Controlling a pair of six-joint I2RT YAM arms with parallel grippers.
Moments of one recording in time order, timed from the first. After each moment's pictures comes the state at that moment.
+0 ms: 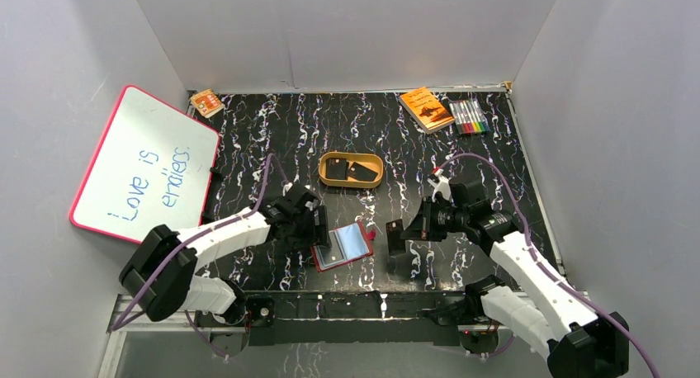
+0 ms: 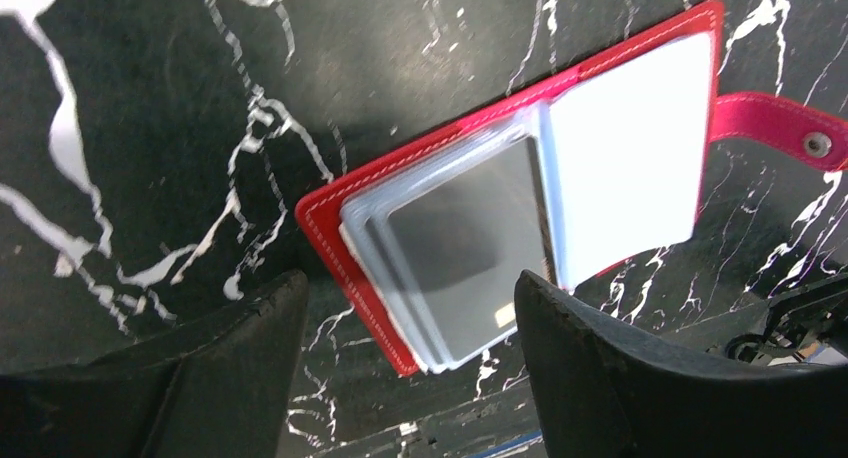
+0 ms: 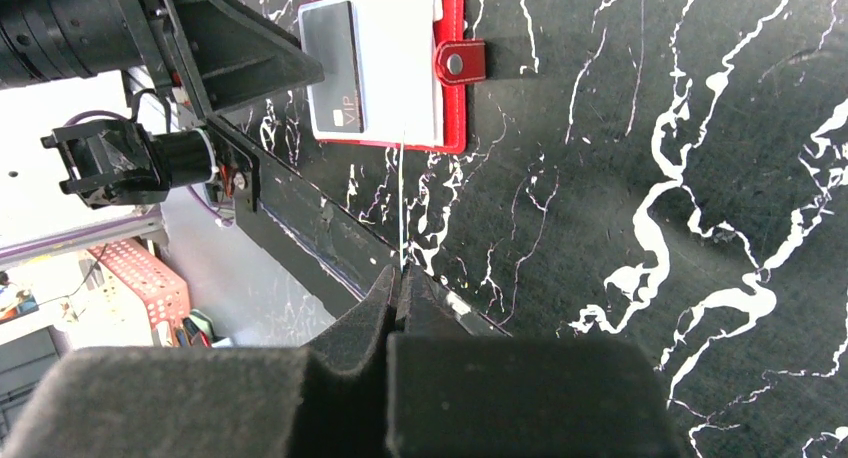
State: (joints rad) left arm -0.73 1.32 0.64 -0.46 0.06 -0.80; right arm 0.43 0.86 0.61 -0.59 -0.56 0.56
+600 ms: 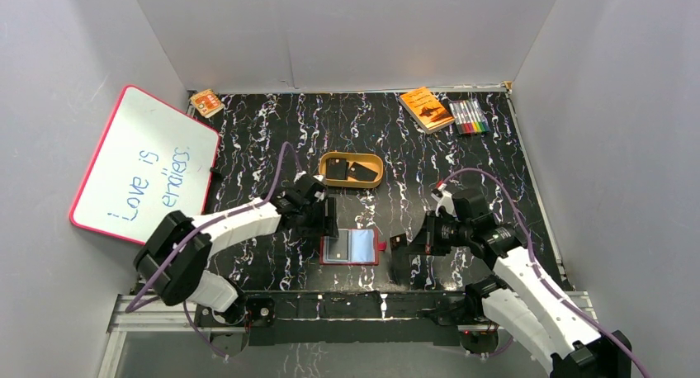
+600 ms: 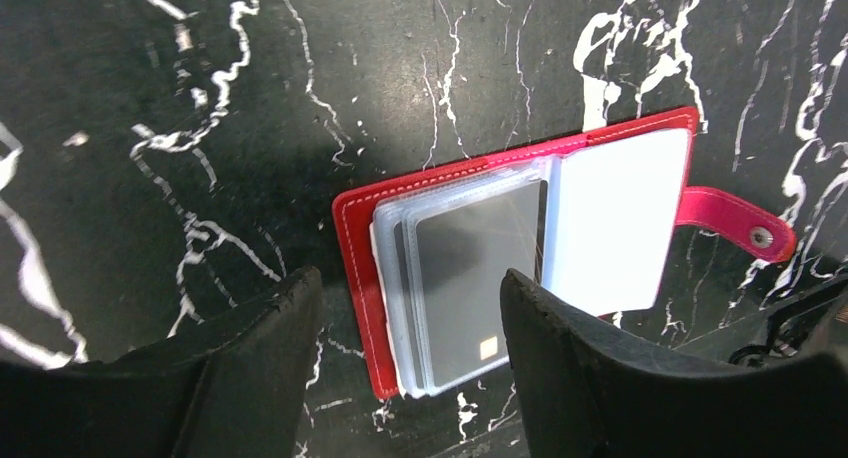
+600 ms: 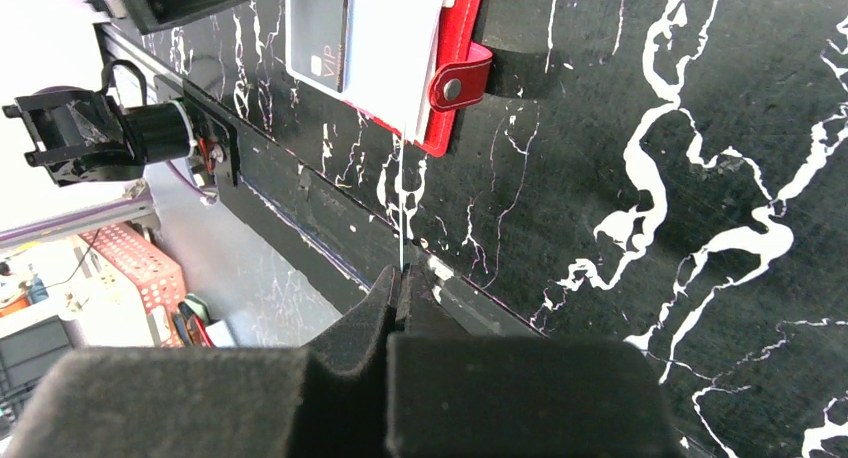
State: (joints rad) left arm -0.73 1.47 0.76 -0.37 0.08 -0.67; right arm 0.43 0.71 0.50 -0.66 -0.56 0.57
